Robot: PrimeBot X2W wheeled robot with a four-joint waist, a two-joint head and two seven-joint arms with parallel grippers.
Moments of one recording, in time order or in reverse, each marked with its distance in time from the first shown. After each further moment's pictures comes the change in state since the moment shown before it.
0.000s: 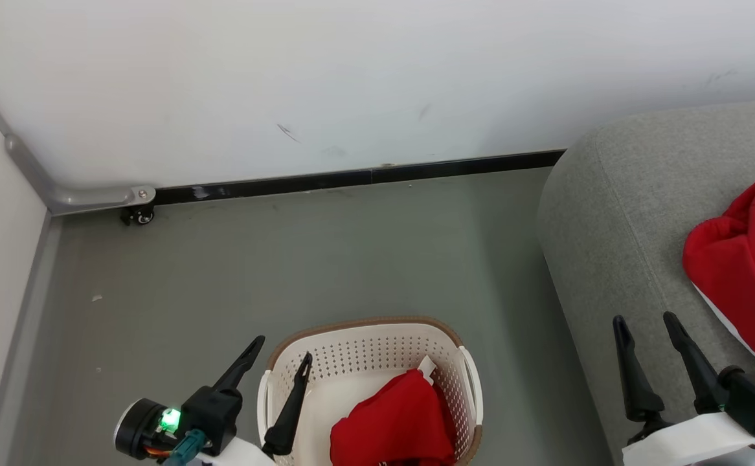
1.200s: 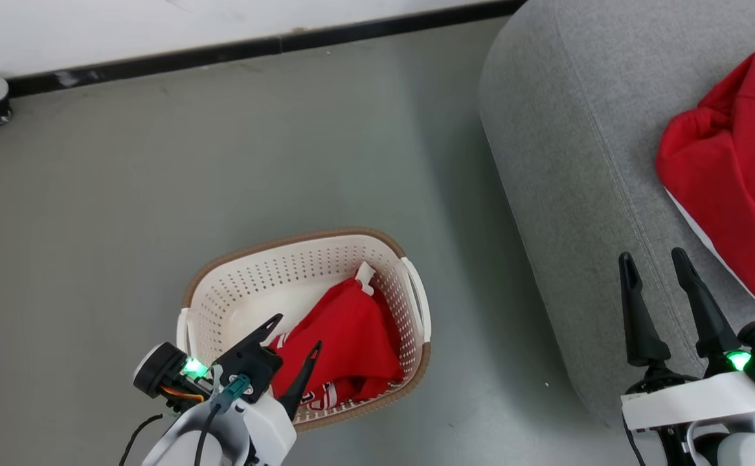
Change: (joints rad) left arm -0.247 0.000 -0.117 0.294 0.128 -0.095 0.054; right arm -0.093 0.003 0.014 -0.077 0.051 0.000 -0.044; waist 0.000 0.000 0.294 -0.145
